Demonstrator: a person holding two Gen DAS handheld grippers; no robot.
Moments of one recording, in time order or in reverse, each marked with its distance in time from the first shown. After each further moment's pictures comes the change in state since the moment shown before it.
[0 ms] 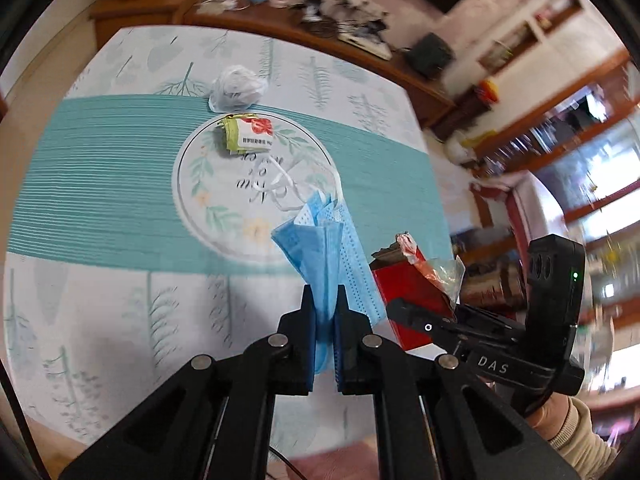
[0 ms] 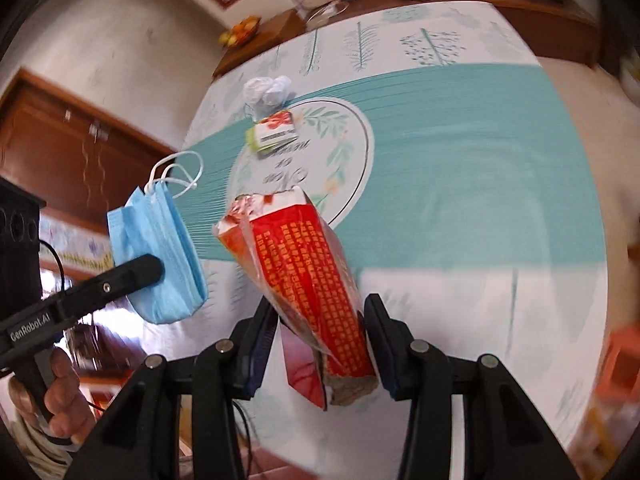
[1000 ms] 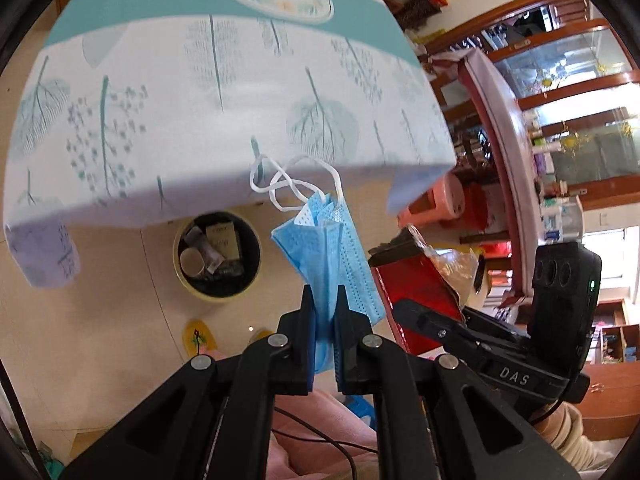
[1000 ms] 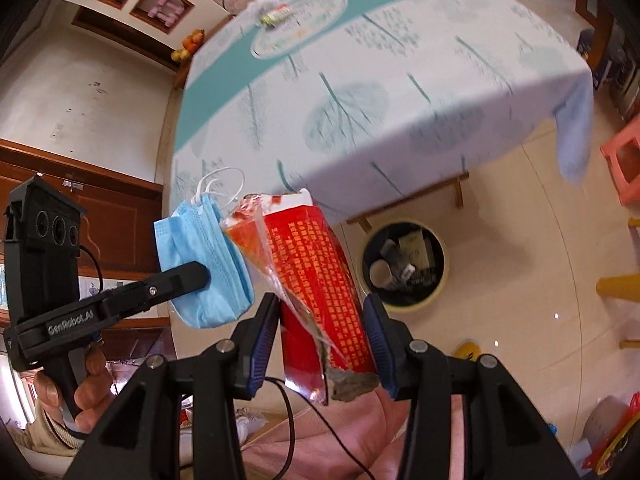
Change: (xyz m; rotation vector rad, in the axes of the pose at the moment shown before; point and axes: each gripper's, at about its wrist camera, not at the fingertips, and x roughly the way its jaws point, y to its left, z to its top) left arm -0.072 0.106 -0.239 0.130 0.324 -0.152; right arm -0.002 0.116 -0.302 0.316 -0.005 -0.068
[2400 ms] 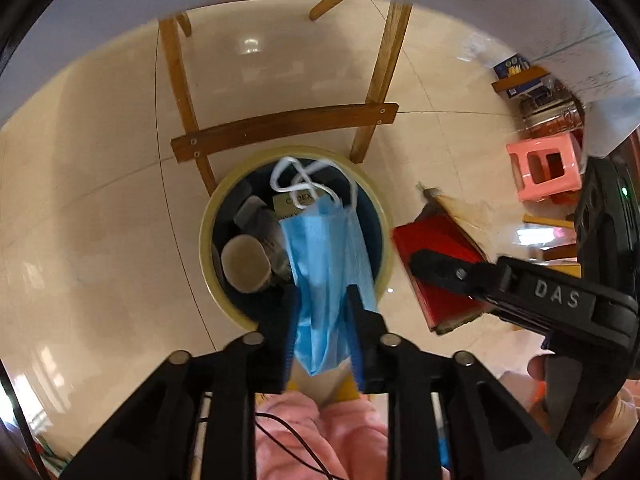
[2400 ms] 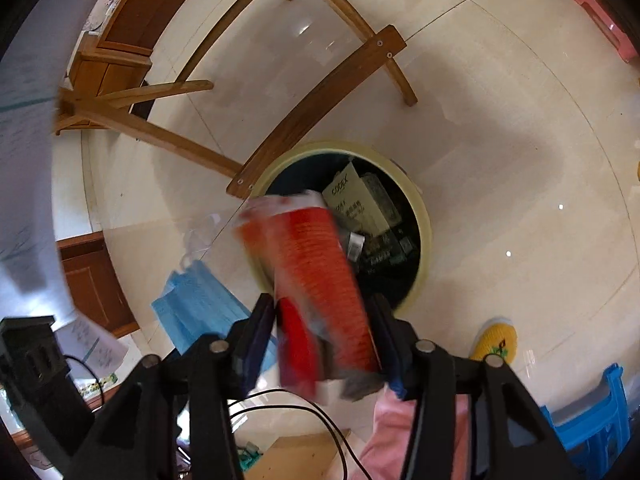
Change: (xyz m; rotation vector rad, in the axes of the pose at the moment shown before) left arm 0.322 0.141 -0.015 0.028 0.069 0.296; right arm 0.311 -0.187 0.006 0.369 0.125 -0.059
